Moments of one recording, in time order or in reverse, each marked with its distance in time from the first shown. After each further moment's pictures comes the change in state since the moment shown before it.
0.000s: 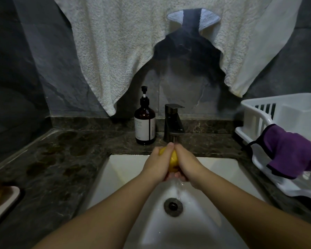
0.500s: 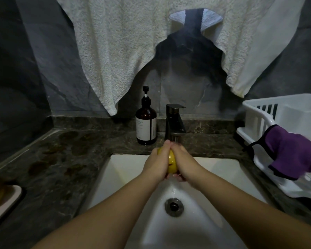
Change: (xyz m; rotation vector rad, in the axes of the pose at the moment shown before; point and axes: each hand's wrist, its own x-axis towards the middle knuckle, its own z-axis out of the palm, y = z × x) left_hand 0.002 -0.001 -0.002 -0.003 0.035 -0.019; right_hand -0.003 -0.004 0.009 -0.050 -0.002 -0.110
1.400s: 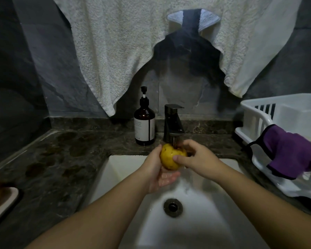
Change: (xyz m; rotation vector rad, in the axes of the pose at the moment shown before) left_hand -0.014 0.010 -0.005 -0.387 -0.210 -0.316; right_hand -0.009 0.004 -0.057 -0.223 -0.035 -0.305
